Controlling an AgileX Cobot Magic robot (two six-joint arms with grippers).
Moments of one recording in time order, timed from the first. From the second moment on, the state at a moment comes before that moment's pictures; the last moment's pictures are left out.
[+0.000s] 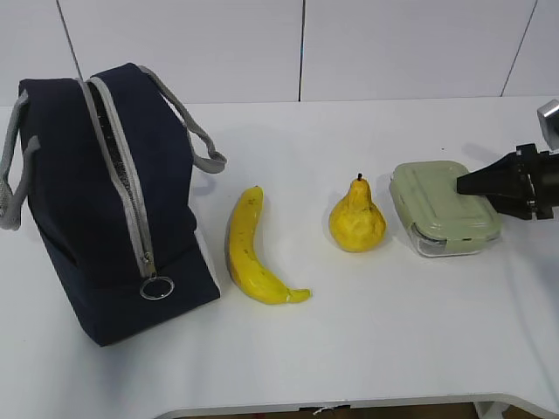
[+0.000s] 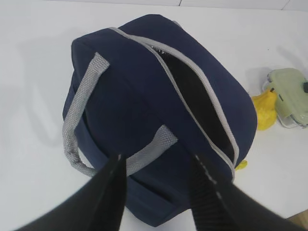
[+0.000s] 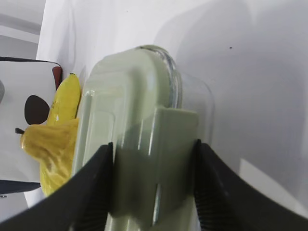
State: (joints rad) left arm 0.06 0.92 -0.94 -0.60 0.86 0.37; right arm -0.39 2.21 -1.37 1.27 1.19 -1.22
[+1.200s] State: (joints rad) left arm 0.06 0.92 -0.94 -0.68 0.86 0.37; right arm -0.39 2.21 -1.37 1.34 1.14 -0.98
